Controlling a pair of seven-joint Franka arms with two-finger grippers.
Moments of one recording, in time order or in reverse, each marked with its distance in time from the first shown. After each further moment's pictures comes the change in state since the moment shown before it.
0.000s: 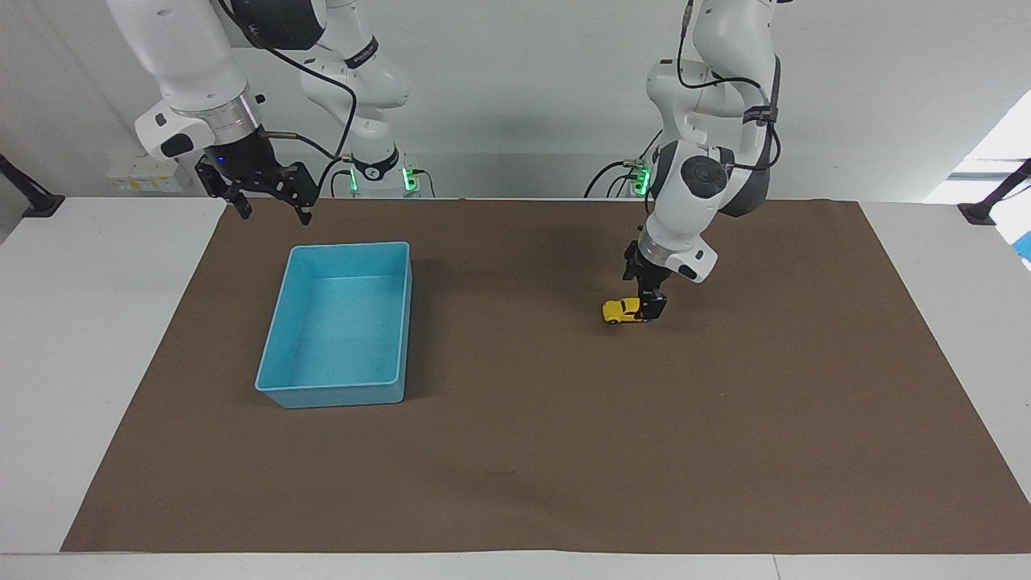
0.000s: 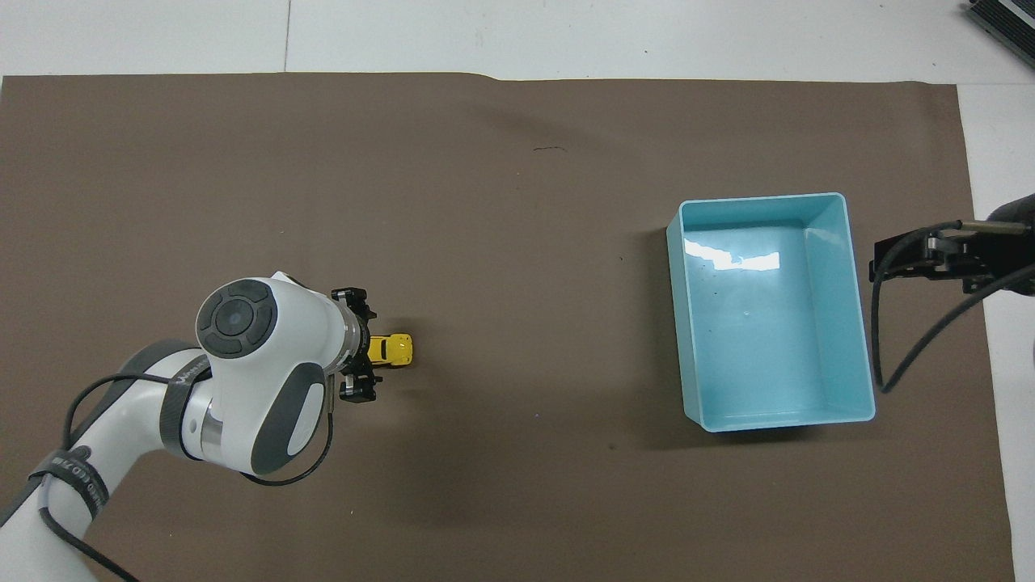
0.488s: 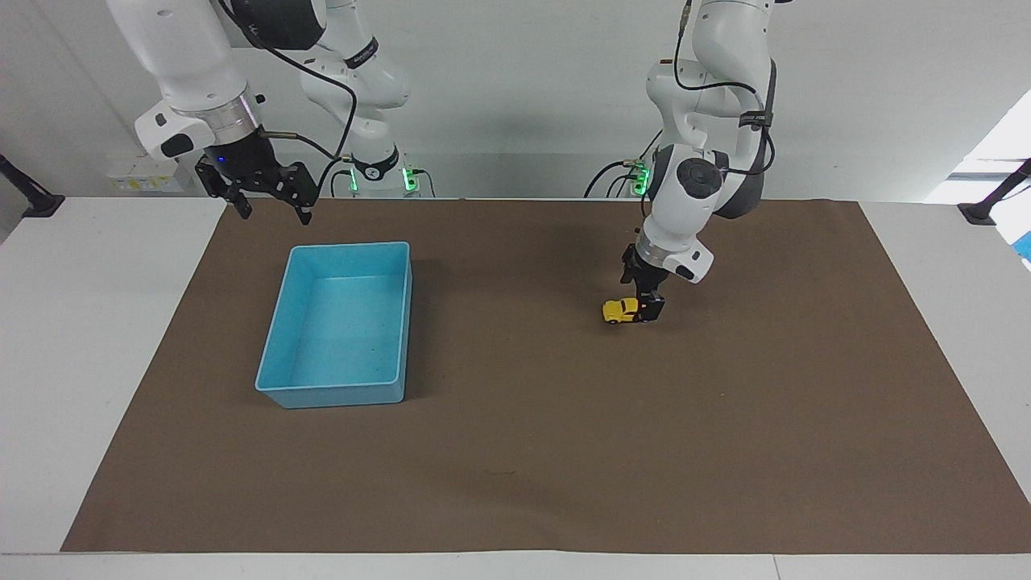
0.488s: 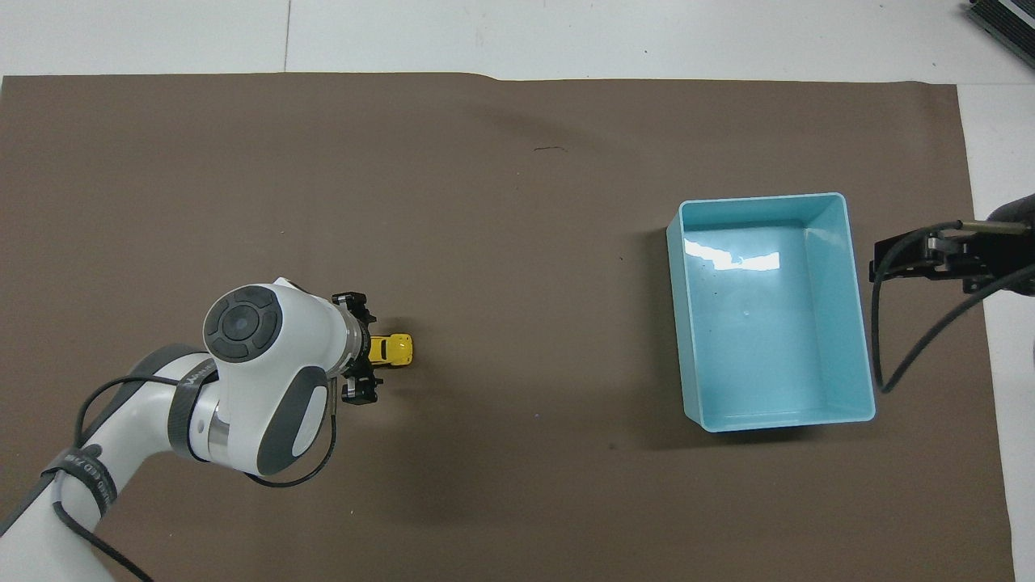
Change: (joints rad) left arm 0.000 0.018 0.000 -0.022 0.000 0.029 -0.012; right arm 0.000 0.000 0.000 0.000 0.000 0.000 0.000
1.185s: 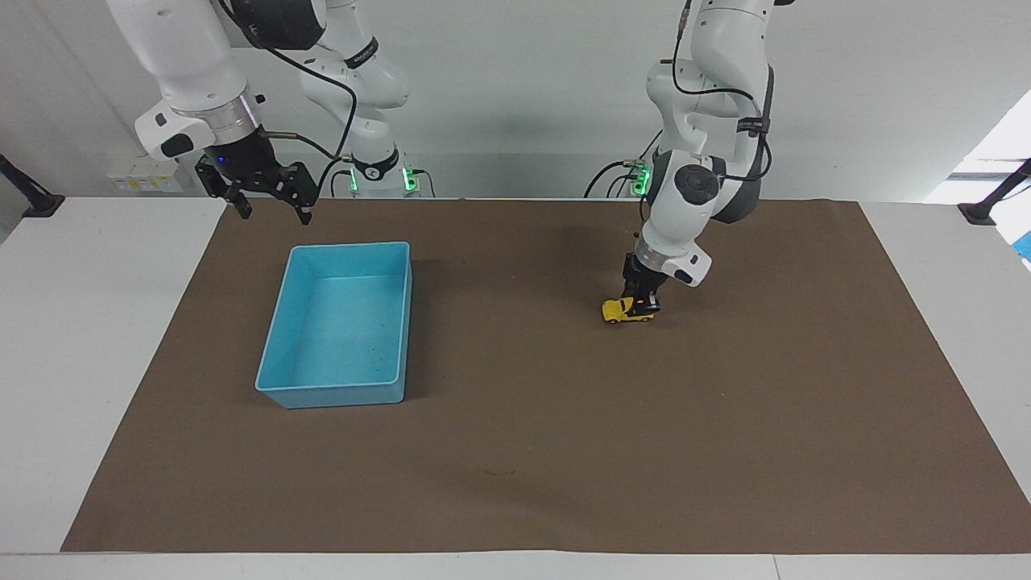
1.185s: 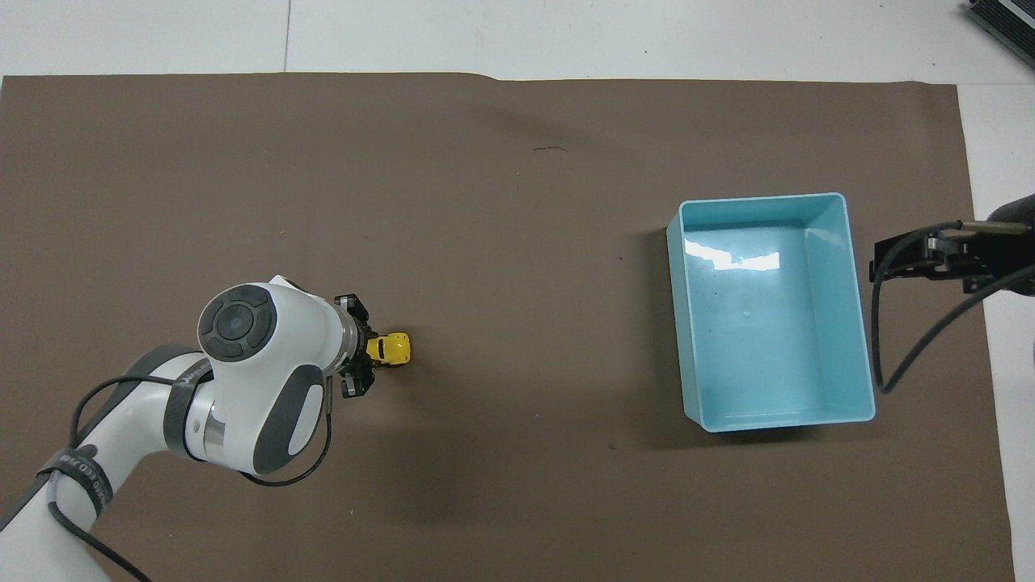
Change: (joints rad) left arm 0.006 -0.005 0.009 -0.003 0.000 0.004 0.032; right arm 0.000 0.000 0.000 0.000 0.000 0.000 0.000
